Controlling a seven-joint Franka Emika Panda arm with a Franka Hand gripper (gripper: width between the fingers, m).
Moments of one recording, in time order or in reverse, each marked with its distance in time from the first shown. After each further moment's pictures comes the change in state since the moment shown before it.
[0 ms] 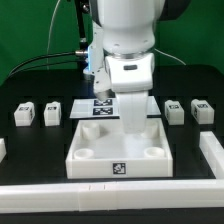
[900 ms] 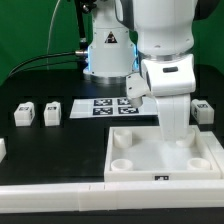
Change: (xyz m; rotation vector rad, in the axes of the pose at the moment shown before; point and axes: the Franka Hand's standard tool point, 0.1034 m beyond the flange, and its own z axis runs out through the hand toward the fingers) arm 0.050 0.029 -0.003 -0.036 0.032 -0.025
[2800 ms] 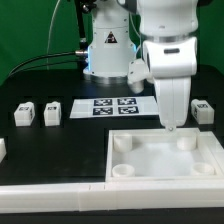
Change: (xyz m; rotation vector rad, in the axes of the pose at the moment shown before) arm 0.003 -0.009 -0.032 -0.028 -0.031 0.130
